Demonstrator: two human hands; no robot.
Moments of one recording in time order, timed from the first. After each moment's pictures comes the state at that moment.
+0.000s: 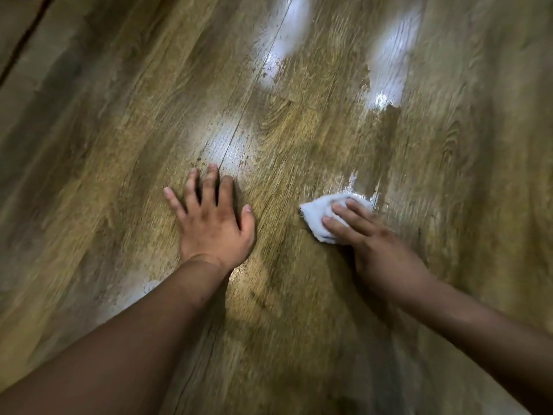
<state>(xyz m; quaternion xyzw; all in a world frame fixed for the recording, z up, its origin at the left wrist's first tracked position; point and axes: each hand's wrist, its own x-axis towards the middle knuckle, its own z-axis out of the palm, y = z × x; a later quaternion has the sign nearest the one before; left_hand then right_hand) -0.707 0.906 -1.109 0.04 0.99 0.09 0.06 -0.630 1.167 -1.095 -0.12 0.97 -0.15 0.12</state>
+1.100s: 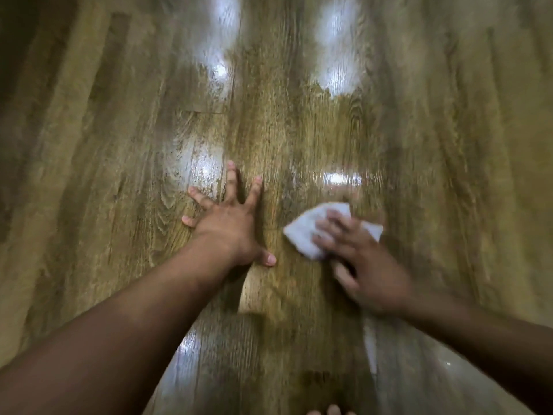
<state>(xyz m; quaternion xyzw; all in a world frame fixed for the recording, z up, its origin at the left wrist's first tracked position) -0.710 1.027 -1.056 0.21 0.89 -0.05 0.39 -0.543 1.215 -1.093 -0.05 0.96 -0.25 0.10</state>
